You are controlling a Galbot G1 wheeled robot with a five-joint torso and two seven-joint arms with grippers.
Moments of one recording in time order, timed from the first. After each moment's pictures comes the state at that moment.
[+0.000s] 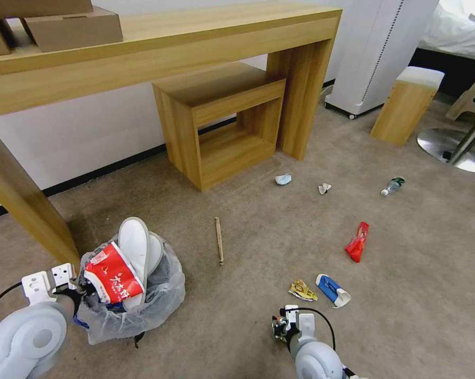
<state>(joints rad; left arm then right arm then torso) 1.60 -0.80 -0.71 -2.12 -1.27 0.56 -0.78 -1.22 1.06 -0.17 1.69 0.90 -0.38 0.65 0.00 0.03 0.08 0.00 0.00</state>
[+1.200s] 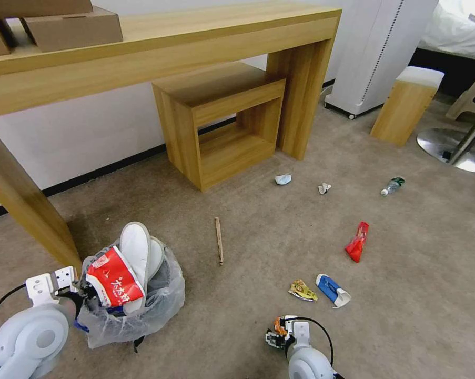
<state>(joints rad) 1.58 -0.80 -0.69 -2.10 -1.25 0.56 -0.77 -1.21 1.12 -0.18 1.57 0.87 -0.37 0.68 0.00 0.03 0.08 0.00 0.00</state>
